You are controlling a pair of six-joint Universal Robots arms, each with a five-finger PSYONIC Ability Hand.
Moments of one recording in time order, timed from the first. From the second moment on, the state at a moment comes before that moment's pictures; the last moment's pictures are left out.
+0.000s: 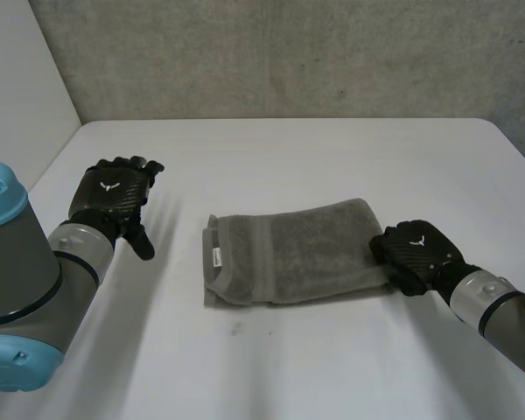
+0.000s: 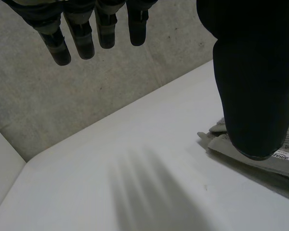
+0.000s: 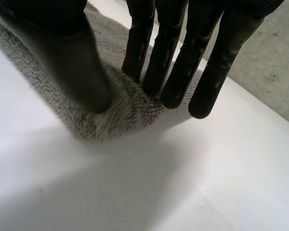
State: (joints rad) left arm 4.31 -1.78 -1.72 3.33 -1.66 3.33; right arm 1.68 -1.17 1.89 -0.34 1.01 2.63; left_hand 0.17 0.17 0.17 0.17 0.03; right_hand 1.10 1.10 1.09 1.09 0.92
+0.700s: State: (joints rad) left arm 4.32 -1.75 -1.68 3.33 -1.67 3.32; right arm 2.39 -0.90 1.29 -0.16 1.14 2.63; left_hand 0.17 0.17 0.17 0.17 0.03; right_hand 0.93 0.95 0.96 0.97 0.78
